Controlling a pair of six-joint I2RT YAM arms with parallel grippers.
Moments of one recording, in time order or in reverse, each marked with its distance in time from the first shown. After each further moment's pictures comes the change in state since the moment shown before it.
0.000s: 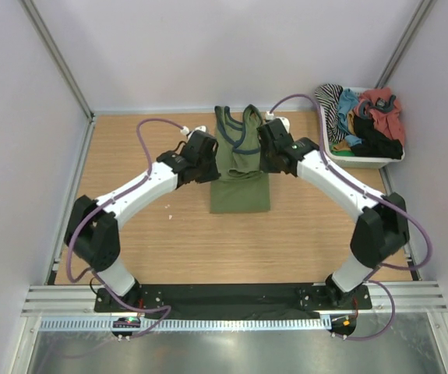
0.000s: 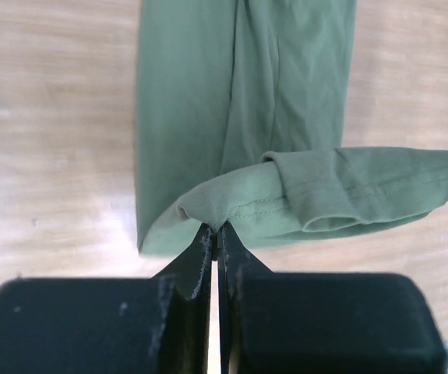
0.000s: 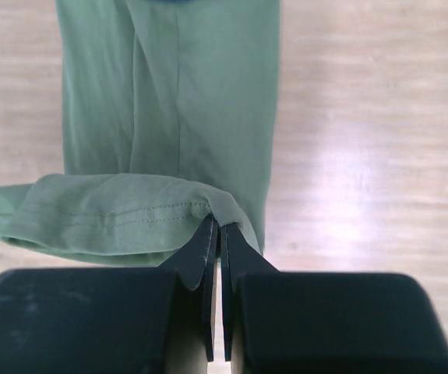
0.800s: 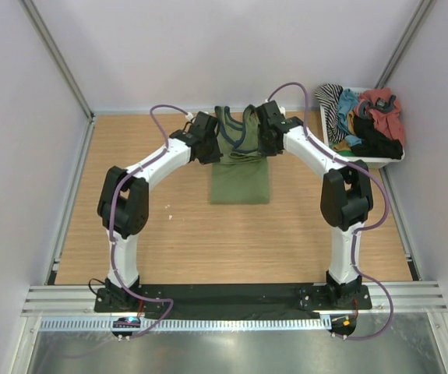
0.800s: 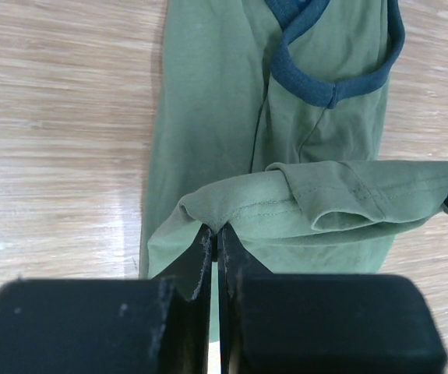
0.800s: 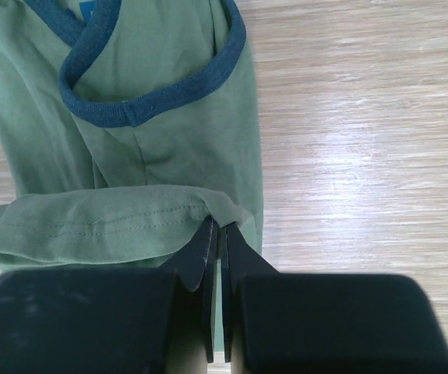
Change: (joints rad) left arm 0.136 0.397 0.356 -0.005 0.065 0.054; right arm -0.144 0.441 0.380 -0.019 -0.055 -0.051
